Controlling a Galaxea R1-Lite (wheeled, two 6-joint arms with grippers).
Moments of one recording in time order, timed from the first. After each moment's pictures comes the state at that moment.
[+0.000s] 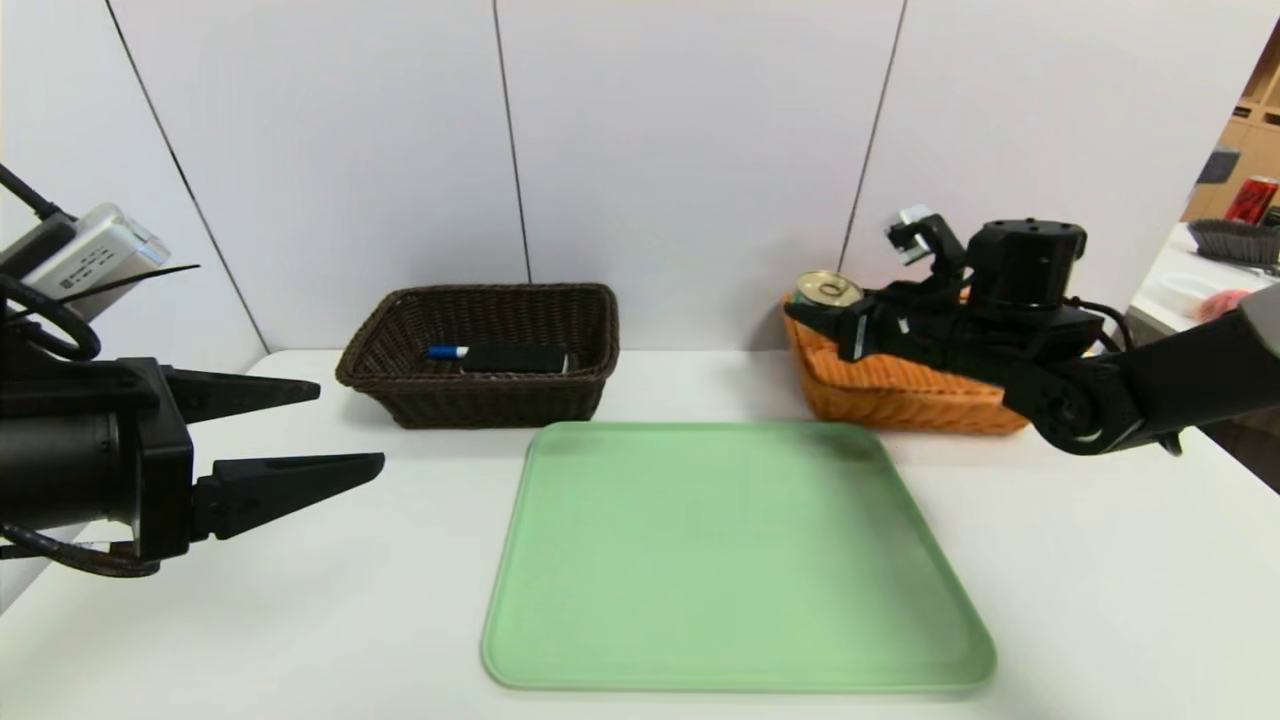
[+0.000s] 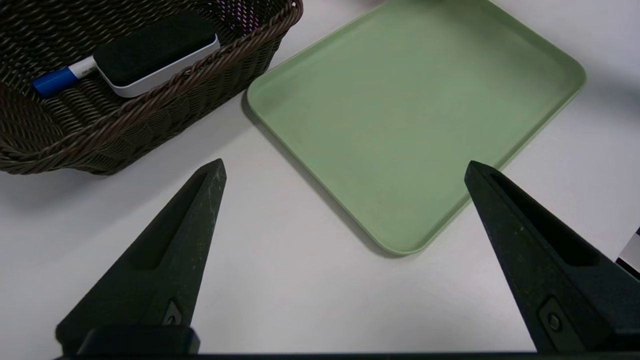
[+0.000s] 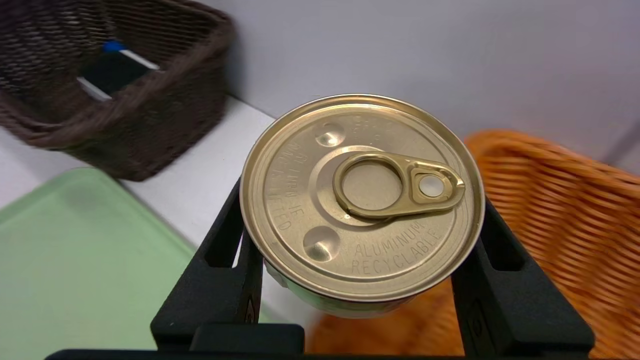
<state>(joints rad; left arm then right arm) -0.14 1.17 -0.87 0.11 -0.56 0.21 0.20 2.02 -1.14 -0.76 0.41 -0.08</state>
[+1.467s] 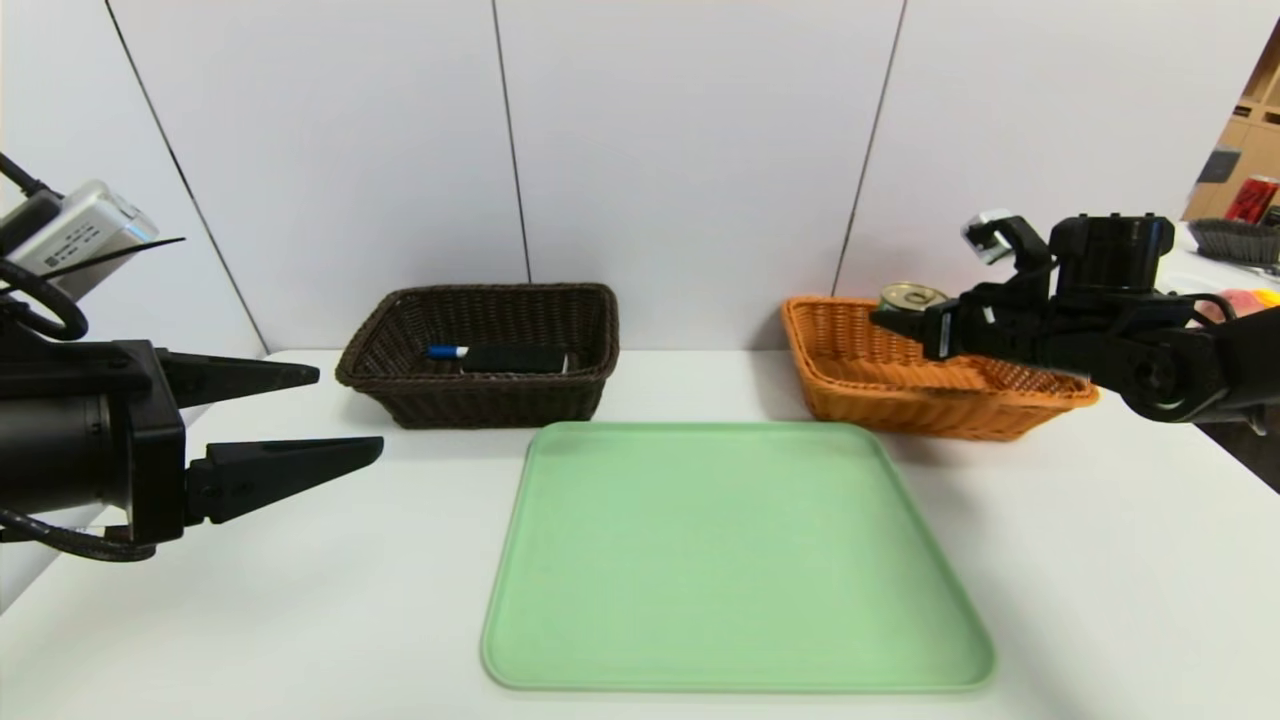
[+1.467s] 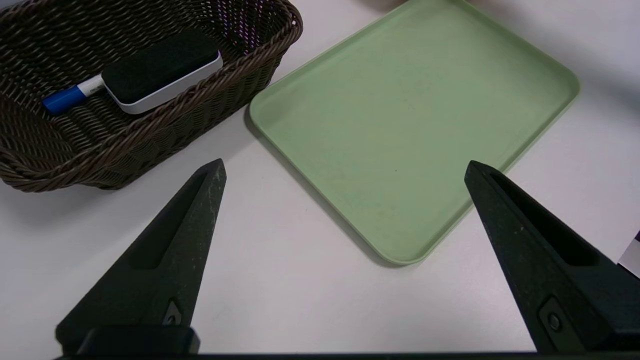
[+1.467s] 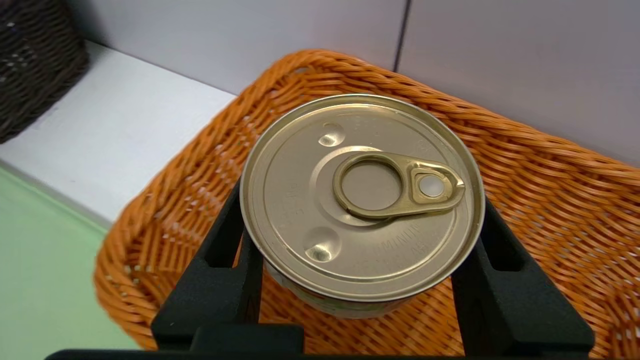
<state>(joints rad) -0.15 1.17 -0.90 0.12 -0.57 0.21 0.00 2.00 -1.19 -0.53 0.42 -0.14</state>
